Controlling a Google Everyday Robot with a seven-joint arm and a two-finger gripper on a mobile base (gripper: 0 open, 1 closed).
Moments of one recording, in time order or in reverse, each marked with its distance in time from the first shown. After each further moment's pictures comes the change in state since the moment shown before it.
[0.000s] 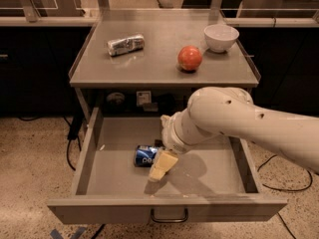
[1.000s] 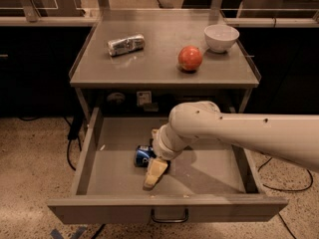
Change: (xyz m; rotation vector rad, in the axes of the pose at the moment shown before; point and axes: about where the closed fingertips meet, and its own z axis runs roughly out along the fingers) arm 0.023 -0.003 0.102 -0.107 0.034 -0.036
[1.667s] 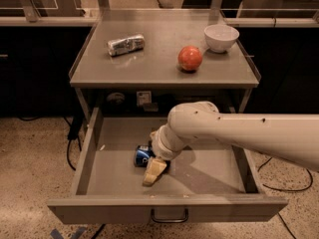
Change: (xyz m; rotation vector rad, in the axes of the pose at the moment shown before) arm 0.001 -0.001 0.005 -0.001 0.008 -0.004
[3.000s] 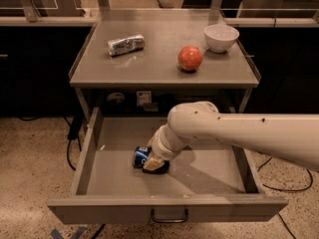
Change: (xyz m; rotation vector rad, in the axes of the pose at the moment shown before) arm 0.000 0.000 0.000 0.000 0.000 0.000
